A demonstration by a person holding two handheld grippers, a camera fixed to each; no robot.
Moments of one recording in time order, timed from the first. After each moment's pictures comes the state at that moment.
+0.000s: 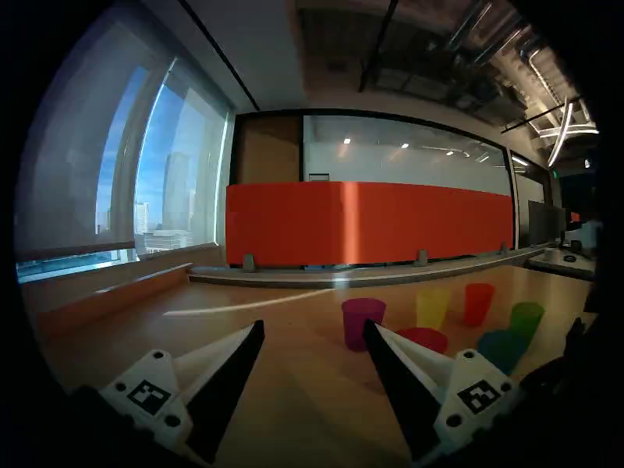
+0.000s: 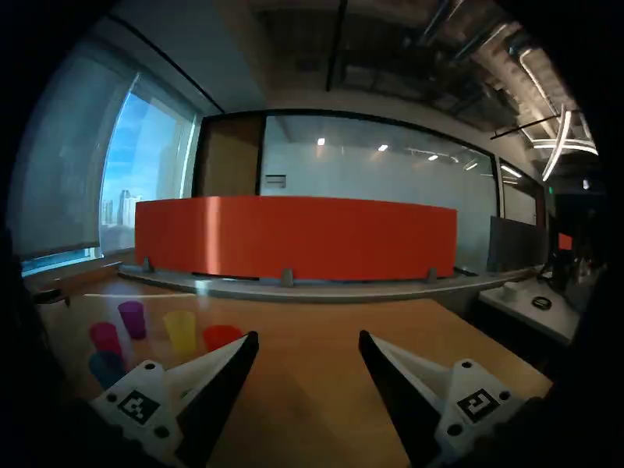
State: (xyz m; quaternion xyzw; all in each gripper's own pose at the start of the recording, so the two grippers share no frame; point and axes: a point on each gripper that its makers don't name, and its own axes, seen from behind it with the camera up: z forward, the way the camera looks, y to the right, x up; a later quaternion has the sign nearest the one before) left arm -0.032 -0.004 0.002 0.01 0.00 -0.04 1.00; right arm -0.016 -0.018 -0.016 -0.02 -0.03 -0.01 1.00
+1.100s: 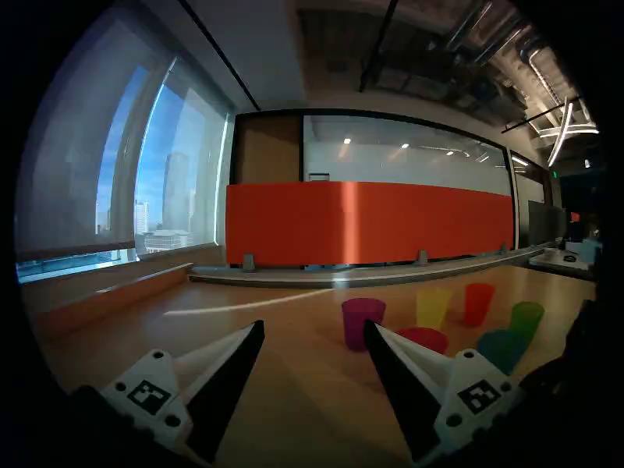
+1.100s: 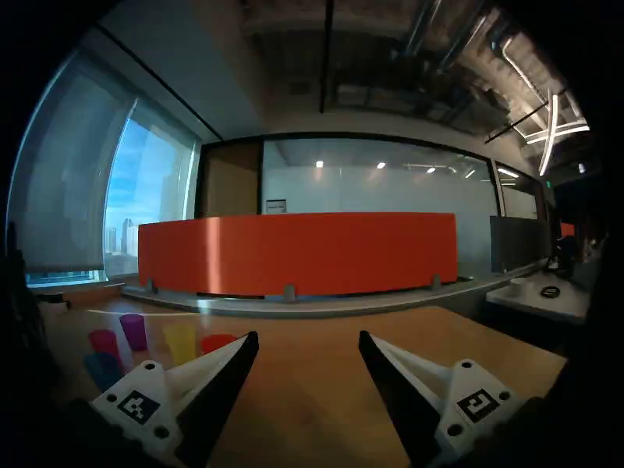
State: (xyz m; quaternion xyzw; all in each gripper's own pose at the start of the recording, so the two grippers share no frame) left arm -0.032 -0.004 0.002 0.01 0.00 -0.04 1.00; right arm -0.038 -0.005 -0.010 -0.01 0.03 0.02 1.00
